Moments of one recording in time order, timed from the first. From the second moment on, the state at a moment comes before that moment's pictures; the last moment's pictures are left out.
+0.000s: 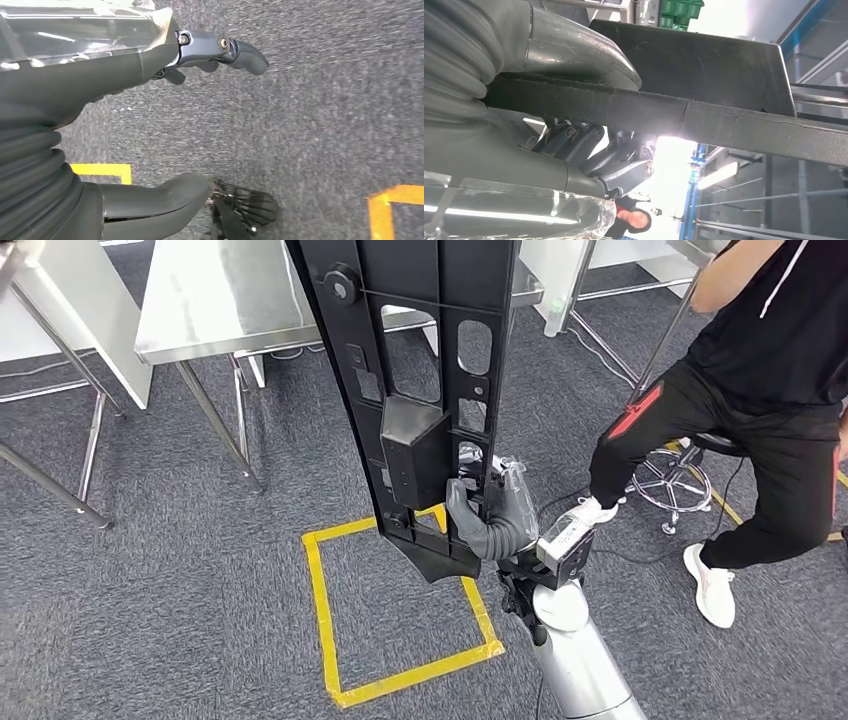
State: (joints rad) left arm -0.05 -0.12 0.77 -0.20 -0.60 0.10 -0.33; right arm -0.26 0.05 0.30 -1.61 -0.06 0.06 -0.57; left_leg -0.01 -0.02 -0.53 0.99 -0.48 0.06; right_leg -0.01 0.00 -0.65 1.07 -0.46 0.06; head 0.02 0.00
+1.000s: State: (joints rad) left arm -0.05 -0.12 0.77 -0.20 -0.62 0.10 -0.34; right arm -0.27 0.05 0.30 -1.60 -0.06 0.06 -0.57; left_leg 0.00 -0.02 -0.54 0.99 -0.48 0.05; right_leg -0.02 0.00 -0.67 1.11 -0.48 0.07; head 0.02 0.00
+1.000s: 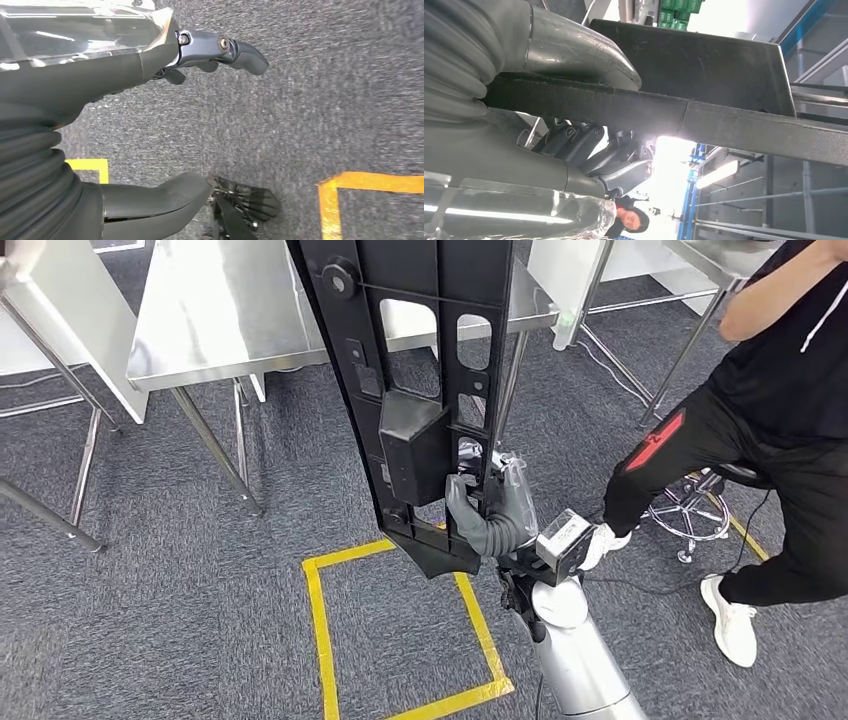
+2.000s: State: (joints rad) left arm -0.05 -0.12 0.77 -0.20 -0.62 0.09 -0.35; right arm -0.28 0.06 0.28 -1.60 -0.07 0.04 -0.56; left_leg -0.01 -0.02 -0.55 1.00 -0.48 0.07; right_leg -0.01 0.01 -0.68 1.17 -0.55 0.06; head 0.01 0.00
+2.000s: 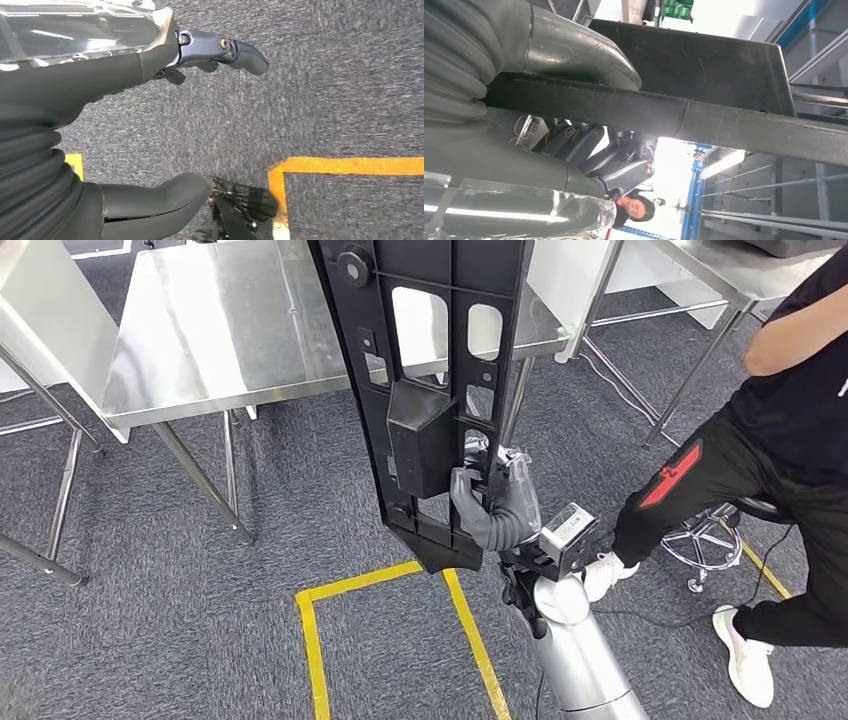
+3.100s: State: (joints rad) left arm -0.06 -0.14 0.80 -0.20 -0.62 0.10 -0.36; right arm -0.33 0.08 0.29 -1.53 -0.07 0.08 -0.53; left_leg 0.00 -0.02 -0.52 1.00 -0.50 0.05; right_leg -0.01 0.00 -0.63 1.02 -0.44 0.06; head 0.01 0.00
